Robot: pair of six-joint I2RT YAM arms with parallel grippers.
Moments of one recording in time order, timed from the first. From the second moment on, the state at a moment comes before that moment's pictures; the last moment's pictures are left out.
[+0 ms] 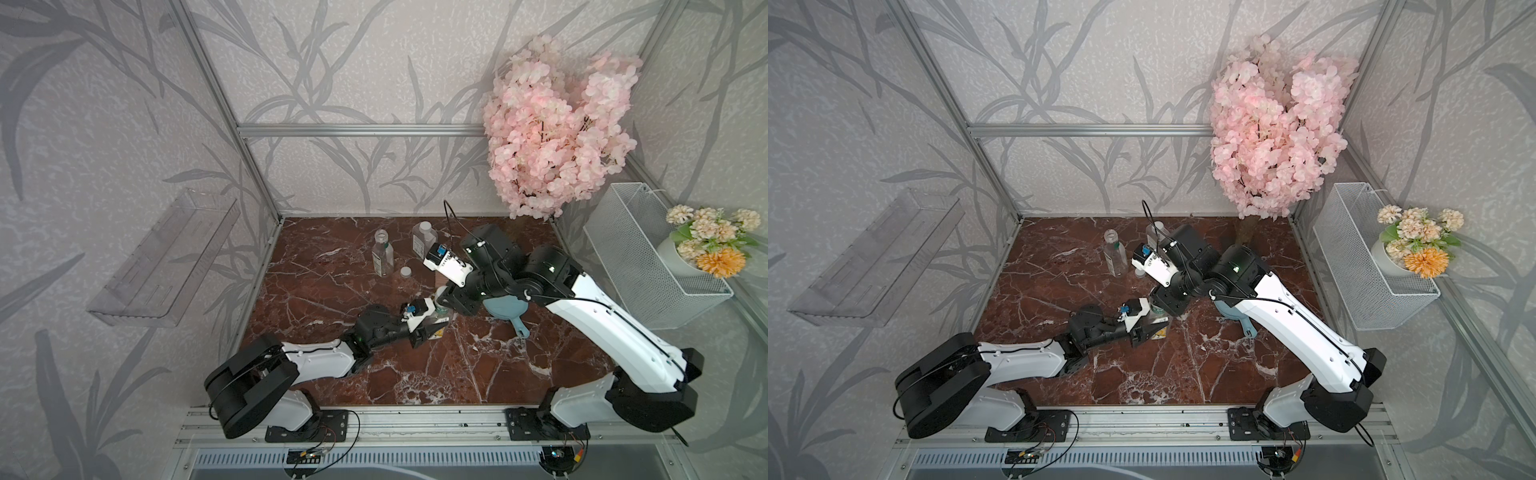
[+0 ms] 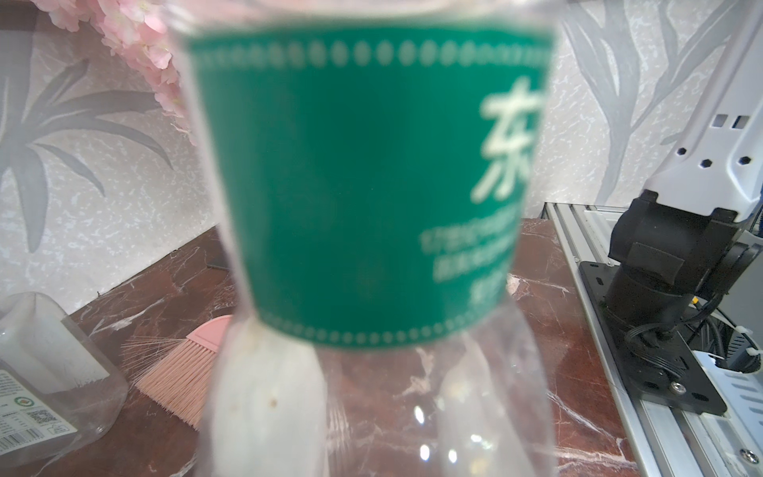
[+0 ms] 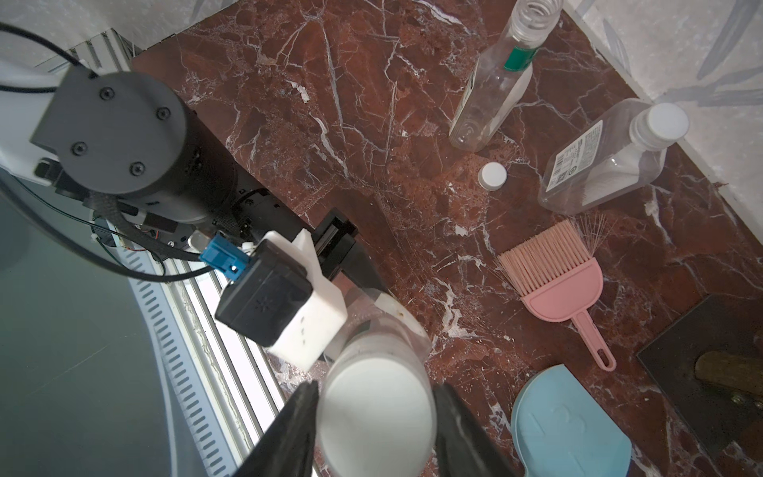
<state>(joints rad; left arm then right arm) -0.84 1.41 0.44 0.90 0.37 0.10 0.87 1.43 1.75 -1.25 -0.11 -0.10</state>
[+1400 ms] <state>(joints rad) -0.84 1.41 0.44 0.90 0.38 0.10 0.85 1.17 1.40 -0.73 -0.03 -0.12</state>
